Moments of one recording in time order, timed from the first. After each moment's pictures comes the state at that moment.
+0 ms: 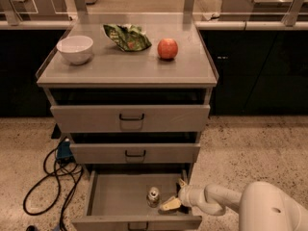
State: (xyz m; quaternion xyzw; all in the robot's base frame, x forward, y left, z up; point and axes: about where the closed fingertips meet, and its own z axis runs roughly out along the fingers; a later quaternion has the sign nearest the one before) arm 0.590 -0.103 0.179 -0.37 0.81 0.25 0.36
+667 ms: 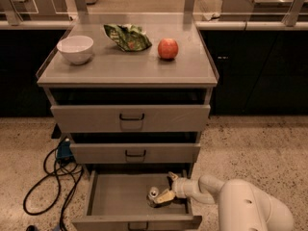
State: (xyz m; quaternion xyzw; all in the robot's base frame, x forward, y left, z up) arm 0.626 -0.064 0.179 -0.40 0.77 0.33 0.38
